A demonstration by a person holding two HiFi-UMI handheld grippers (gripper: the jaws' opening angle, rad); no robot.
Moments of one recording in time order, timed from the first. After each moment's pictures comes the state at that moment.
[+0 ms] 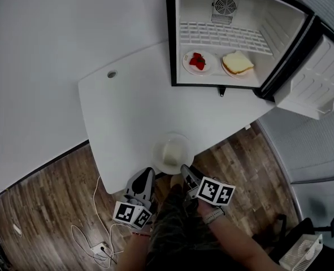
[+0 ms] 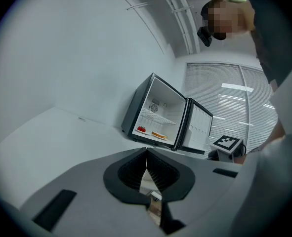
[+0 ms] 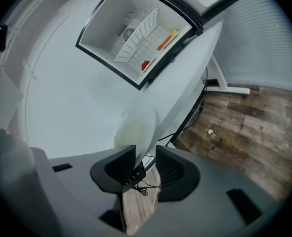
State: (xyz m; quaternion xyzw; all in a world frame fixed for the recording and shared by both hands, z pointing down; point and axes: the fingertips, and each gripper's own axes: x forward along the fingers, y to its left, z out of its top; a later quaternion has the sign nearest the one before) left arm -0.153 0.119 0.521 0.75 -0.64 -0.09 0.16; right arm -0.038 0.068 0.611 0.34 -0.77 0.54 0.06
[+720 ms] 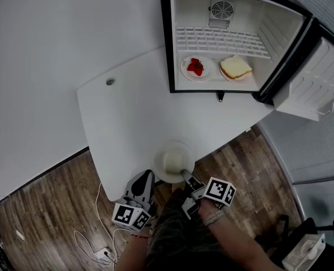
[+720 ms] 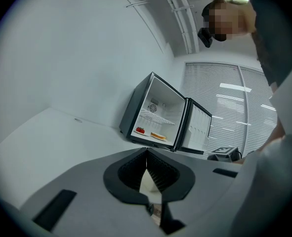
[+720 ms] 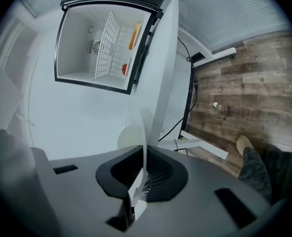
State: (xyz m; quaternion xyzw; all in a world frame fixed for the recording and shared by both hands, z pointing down) left arm -0.160 0.102 0.513 0.76 -0.63 -0.09 0.16; right arm -0.048 0.064 0.611 0.29 -0.67 0.68 -0.04
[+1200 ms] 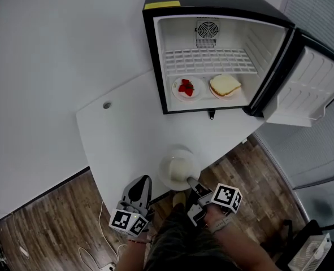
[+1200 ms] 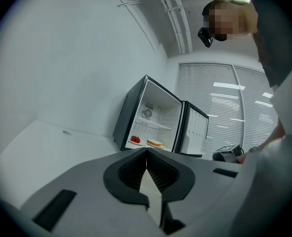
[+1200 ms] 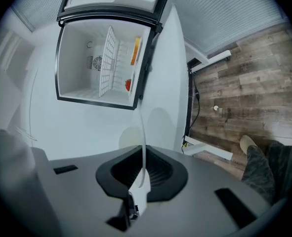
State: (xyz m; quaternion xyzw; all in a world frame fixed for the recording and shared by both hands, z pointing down) left arm -0.161 0.065 0.467 0.78 -0.61 -0.08 0.13; right arm -0.018 0.029 0.567 0.31 -0.65 0.69 -0.08
